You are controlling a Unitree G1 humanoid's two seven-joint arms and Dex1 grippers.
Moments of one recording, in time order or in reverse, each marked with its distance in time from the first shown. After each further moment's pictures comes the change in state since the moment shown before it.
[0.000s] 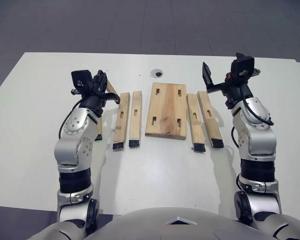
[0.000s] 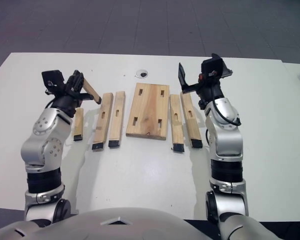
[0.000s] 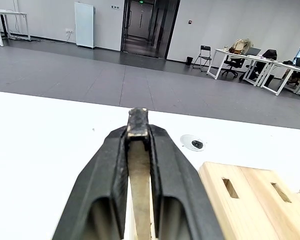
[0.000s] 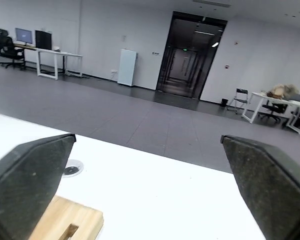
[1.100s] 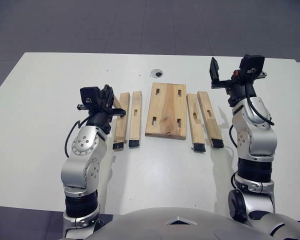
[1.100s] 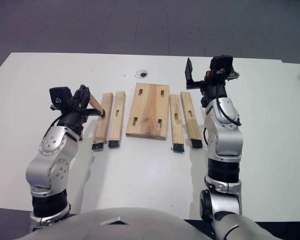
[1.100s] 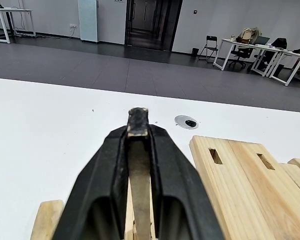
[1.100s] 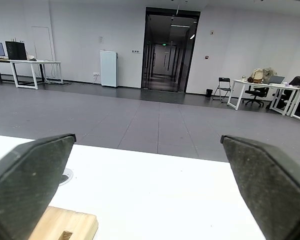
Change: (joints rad) left arm 0.154 -0.066 -0.088 -0.185 0.102 0.065 0.037; right arm 0.018 0.031 -0.019 -0.039 0.016 0.046 -0.061
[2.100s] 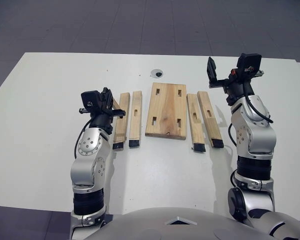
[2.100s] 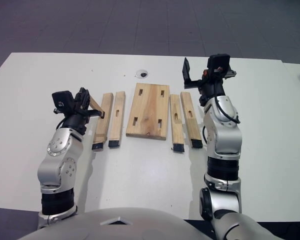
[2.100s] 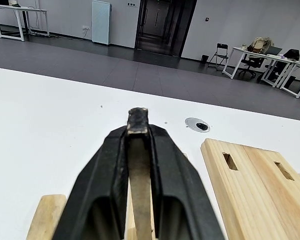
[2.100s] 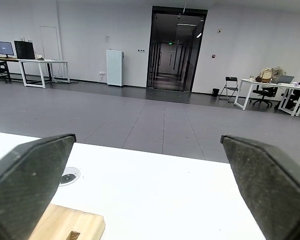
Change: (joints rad) left arm 0.014 -0.067 0.001 0.134 0.066 -0.151 -0.016; right arm -0.023 0.000 0.007 0.022 0.004 0.009 0.022
